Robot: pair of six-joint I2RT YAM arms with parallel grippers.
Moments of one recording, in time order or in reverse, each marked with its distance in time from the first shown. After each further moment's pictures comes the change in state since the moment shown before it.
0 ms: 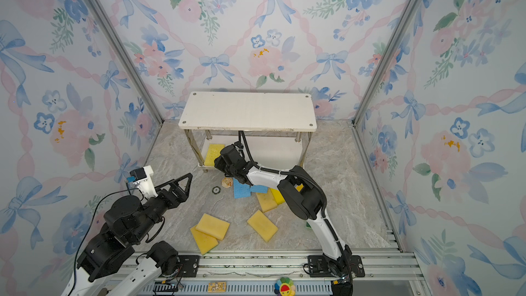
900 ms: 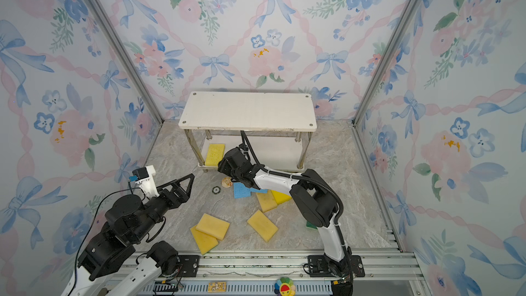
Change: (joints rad) left arm 0.000 0.006 0.000 -0.001 0.051 -0.012; right arm 0.037 -0.226 -0.212 -0.093 0.053 -0.087
